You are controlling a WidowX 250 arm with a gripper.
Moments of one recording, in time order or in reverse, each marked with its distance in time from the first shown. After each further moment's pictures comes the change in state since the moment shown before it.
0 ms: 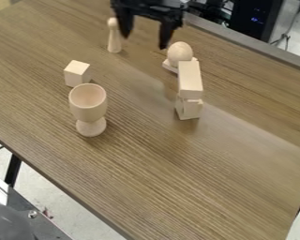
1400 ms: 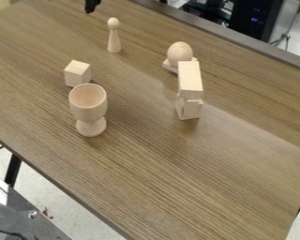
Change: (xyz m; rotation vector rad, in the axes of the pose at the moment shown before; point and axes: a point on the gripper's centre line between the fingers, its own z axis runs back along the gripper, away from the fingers) arm -0.029 0.100 0.054 0.144 0.054 0.067
